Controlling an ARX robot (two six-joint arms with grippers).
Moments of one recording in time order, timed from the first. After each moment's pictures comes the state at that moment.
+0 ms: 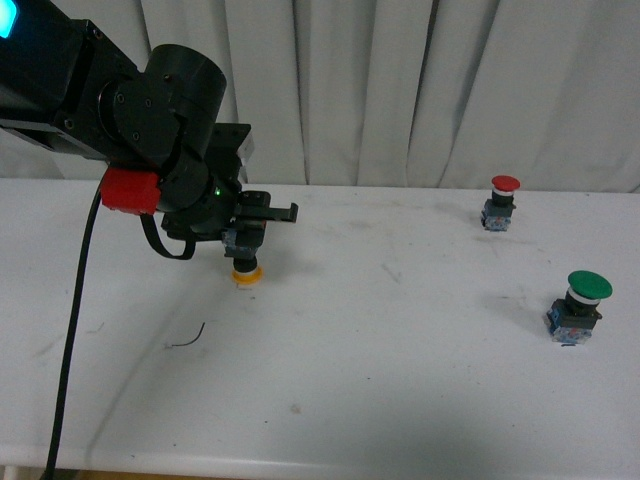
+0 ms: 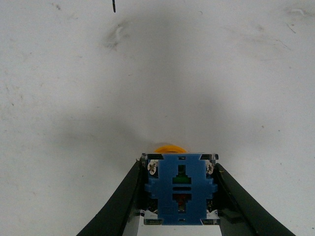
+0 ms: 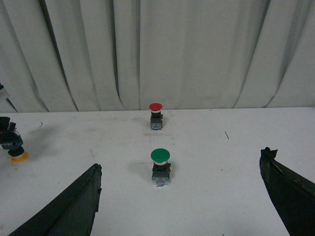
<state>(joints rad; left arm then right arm) -0.23 2.30 1.54 -0.08 -0.03 -0.05 0.00 0.00 0.01 0.00 0.00 0.00</state>
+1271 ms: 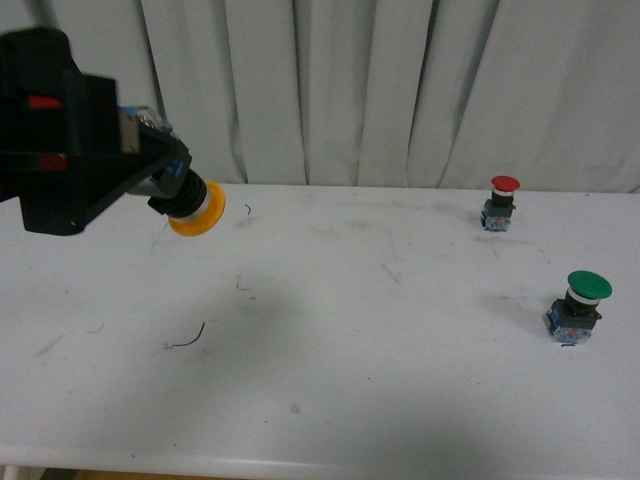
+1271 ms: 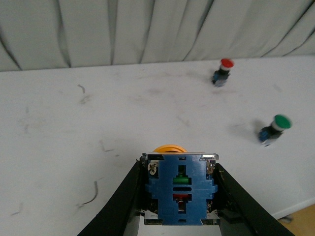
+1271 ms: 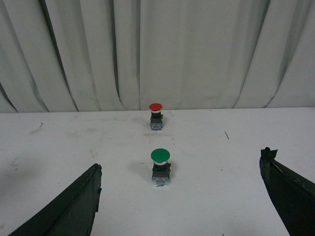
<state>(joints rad) -0.34 1.14 0.54 0.30 0.06 -0.12 0.00 0.00 0.01 0.00 0.00 0.00</state>
